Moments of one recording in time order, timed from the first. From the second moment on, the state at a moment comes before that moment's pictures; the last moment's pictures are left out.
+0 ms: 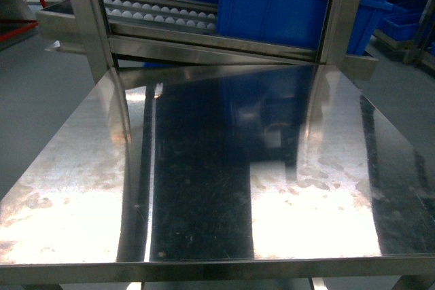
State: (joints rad) left arm 0.00 0.67 0.01 0.65 0.00 -0.01; right arm 0.00 0.00 0.01 -0.01 0.00 0.00
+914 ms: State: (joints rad) left arm 0.00 0.16 0.01 0.15 0.00 -0.01; right arm 0.00 0.00 0.01 -0.01 0.00 0.00
